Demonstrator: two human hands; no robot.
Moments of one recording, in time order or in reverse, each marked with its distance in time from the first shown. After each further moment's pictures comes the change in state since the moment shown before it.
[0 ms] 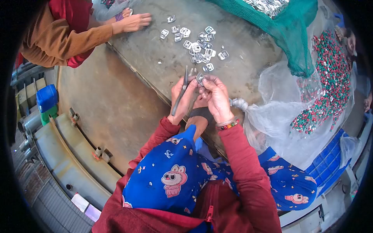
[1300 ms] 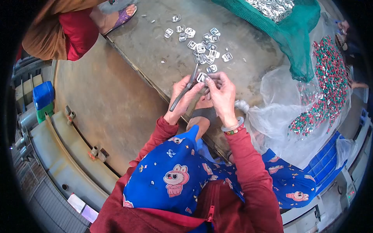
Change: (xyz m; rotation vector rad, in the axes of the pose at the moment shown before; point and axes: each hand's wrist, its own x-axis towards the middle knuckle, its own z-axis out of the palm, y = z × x) left_hand 0.001 0.035 -0.007 -0.105 -0.121 -0.081; right_hand -0.016 -0.014 0.035 -0.708 0.057 -0.398
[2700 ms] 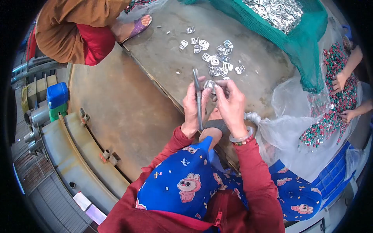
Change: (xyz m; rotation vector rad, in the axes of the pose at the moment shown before) left_hand 0.001 0.010 0.016 0.380 0.290 0.424; right_hand -0.001 -0.027 0.018 -0.174 0.010 -0.212
